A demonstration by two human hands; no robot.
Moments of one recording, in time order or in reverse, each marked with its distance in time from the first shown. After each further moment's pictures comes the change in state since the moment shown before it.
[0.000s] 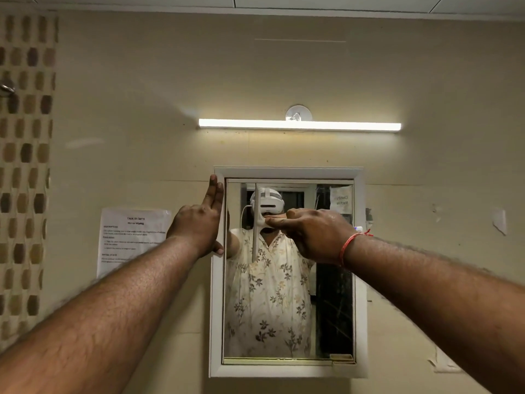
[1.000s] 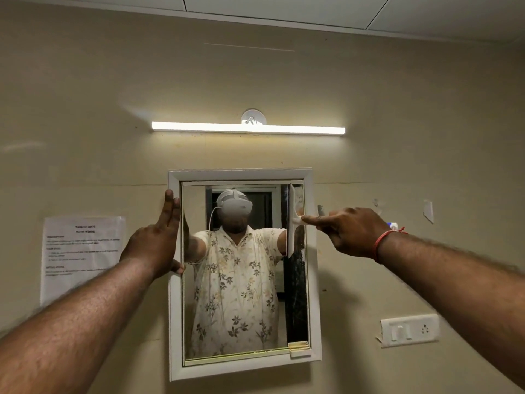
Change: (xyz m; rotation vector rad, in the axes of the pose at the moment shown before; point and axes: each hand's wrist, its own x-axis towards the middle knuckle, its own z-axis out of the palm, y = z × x) left_hand -0.012 0.000 0.037 -0.259 -0.048 0.066; right_hand -0.119 0.106 -0.040 -0.193 -0.110 0.284
